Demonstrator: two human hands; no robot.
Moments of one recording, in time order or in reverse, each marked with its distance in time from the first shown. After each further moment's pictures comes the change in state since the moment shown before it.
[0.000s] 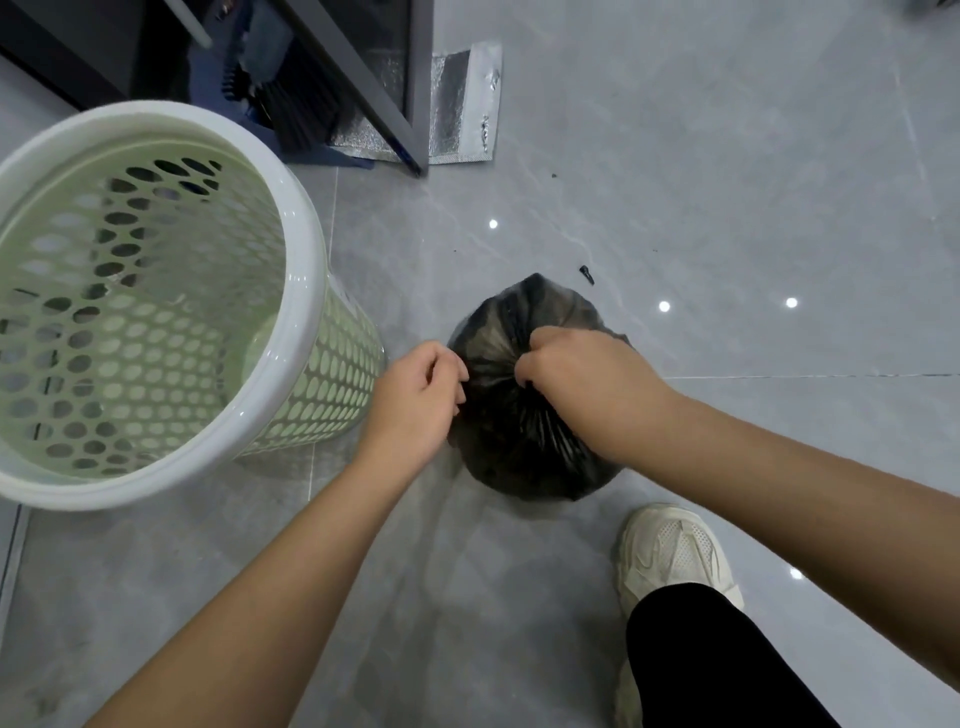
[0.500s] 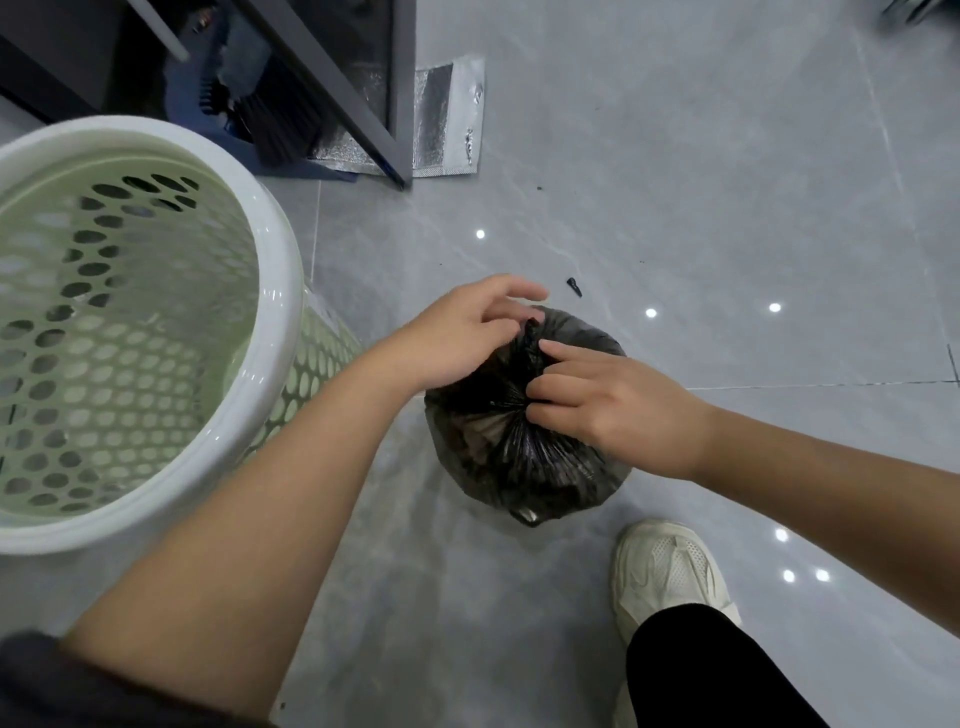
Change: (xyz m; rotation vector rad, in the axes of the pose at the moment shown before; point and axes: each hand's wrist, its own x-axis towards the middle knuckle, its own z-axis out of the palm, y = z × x) left_hand 0.061 0.058 0.009 0.056 -0.599 0.184; right_hand -0.014 0.053 0.040 -0.124 0.371 -0.496
